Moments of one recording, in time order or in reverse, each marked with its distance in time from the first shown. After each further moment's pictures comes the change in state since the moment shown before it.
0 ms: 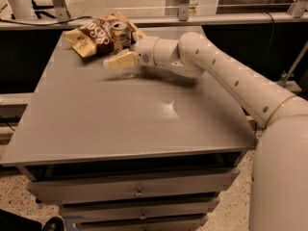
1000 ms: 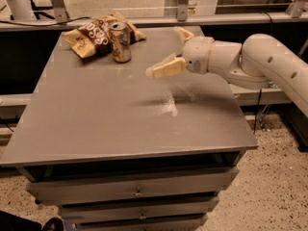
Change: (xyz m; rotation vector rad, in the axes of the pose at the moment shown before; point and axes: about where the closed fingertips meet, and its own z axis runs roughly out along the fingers) arm -0.031 0.035 -0.164 0.043 -0.006 -0.148
